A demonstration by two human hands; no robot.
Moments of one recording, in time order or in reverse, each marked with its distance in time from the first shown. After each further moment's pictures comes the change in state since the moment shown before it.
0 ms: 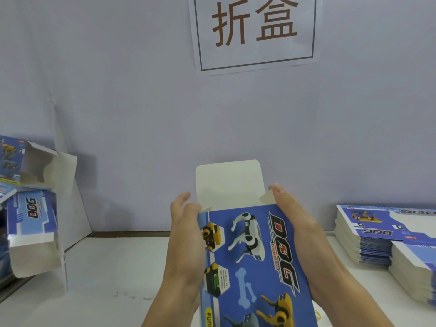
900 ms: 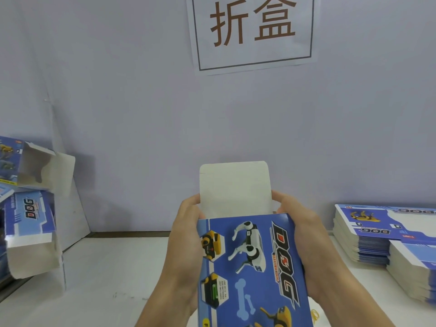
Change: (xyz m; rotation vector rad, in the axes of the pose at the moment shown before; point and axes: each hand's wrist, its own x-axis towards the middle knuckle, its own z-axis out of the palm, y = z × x) left_hand -0.007 0.008 0.004 -0.013 -0.014 -0.010; right_hand -0.004 0.013 -0.010 0.017 -0.011 0.076
